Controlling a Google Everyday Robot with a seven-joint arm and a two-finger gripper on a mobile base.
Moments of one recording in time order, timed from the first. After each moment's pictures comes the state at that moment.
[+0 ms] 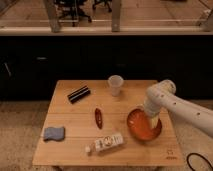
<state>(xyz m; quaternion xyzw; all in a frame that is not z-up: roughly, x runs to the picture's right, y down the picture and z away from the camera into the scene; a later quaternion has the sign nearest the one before) 0.242 0.158 0.820 -0.29 -0.08 -0.19 0.93</state>
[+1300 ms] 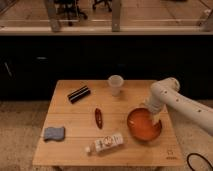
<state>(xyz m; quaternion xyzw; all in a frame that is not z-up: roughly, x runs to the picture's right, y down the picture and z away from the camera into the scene) 0.262 0.144 0.837 -0.28 -0.09 -0.19 0.94</state>
